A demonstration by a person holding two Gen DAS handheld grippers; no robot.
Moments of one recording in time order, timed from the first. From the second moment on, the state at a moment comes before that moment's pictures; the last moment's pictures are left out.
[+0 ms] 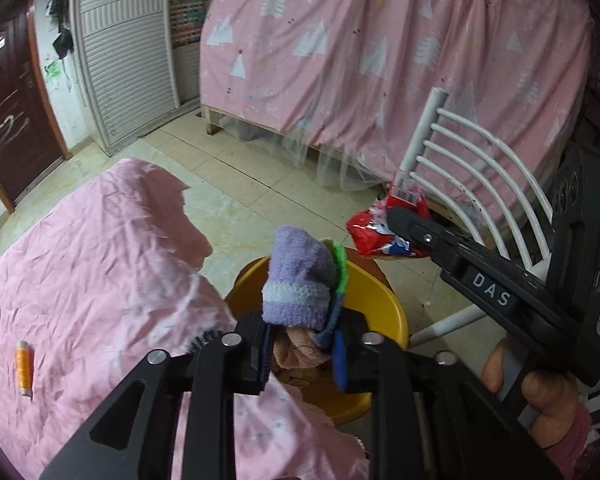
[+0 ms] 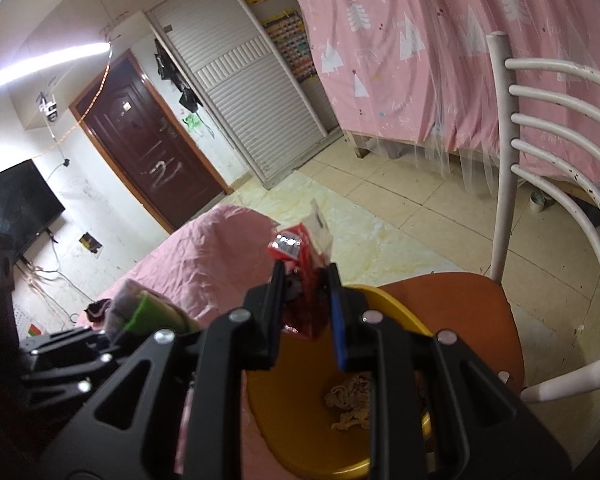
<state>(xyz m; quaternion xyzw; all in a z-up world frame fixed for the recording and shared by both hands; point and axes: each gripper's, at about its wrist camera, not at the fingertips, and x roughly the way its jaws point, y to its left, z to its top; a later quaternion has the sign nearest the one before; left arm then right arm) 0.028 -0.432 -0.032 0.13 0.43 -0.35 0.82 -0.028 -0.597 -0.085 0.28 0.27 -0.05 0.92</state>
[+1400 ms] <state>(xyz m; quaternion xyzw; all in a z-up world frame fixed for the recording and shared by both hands) 0.071 -0.235 0.018 0.01 0.39 -0.24 0.89 0.062 -0.435 -0.054 0.19 0.32 0.07 0.92</state>
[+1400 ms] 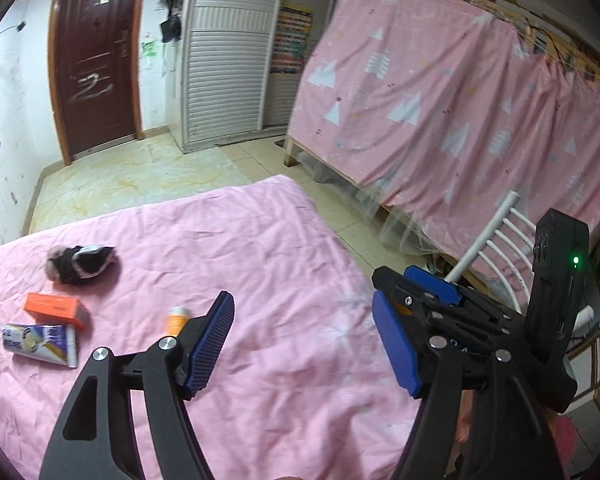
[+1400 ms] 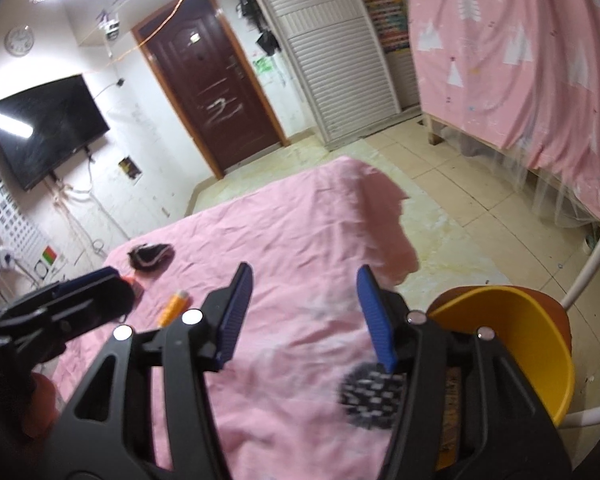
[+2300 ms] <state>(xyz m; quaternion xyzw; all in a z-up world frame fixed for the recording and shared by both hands) 0.137 -0.081 -0.006 -0.04 0.41 -0.08 0.91 0.112 -0.291 -0.066 0.09 0.39 0.17 0.90</state>
